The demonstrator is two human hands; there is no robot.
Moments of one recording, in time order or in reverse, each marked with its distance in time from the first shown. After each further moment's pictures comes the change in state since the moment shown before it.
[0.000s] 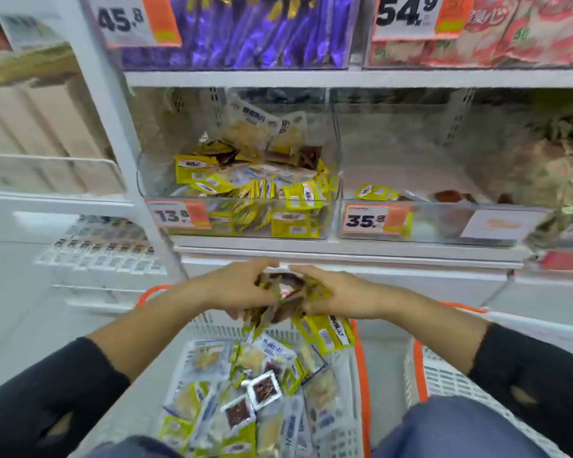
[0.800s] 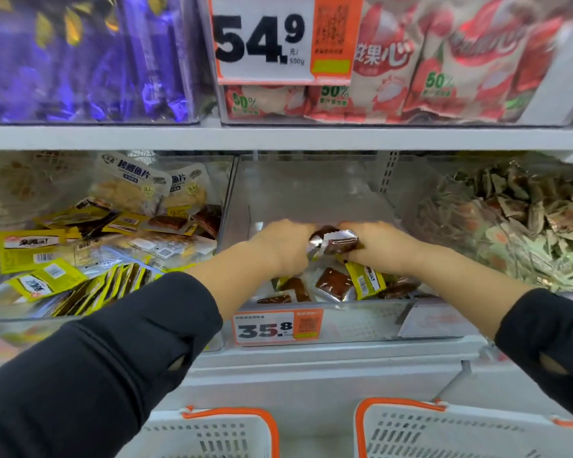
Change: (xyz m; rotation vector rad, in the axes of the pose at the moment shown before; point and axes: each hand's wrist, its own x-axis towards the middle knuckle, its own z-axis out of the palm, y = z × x) left_hand 0.226 0.203 -0.043 0.528 0.324 0.374; right_hand 0.011 0.172 -0.212 -0.353 0.418 0.205
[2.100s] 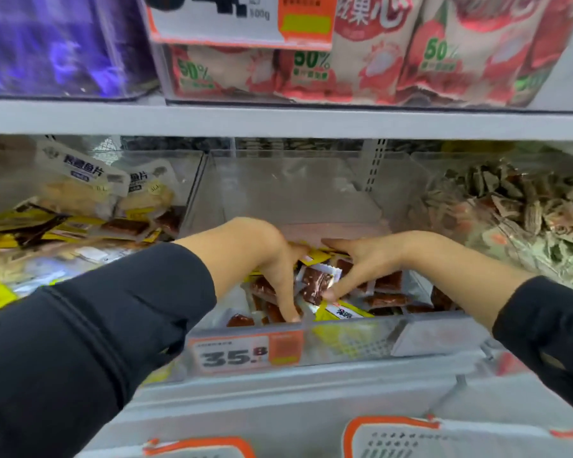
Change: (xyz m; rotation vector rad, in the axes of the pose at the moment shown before) left_hand 0.055 -0.001 0.010 0.177 -0.625 -0.036; right_hand 0.030 0.043 0.013 0.151 -0.548 0.149
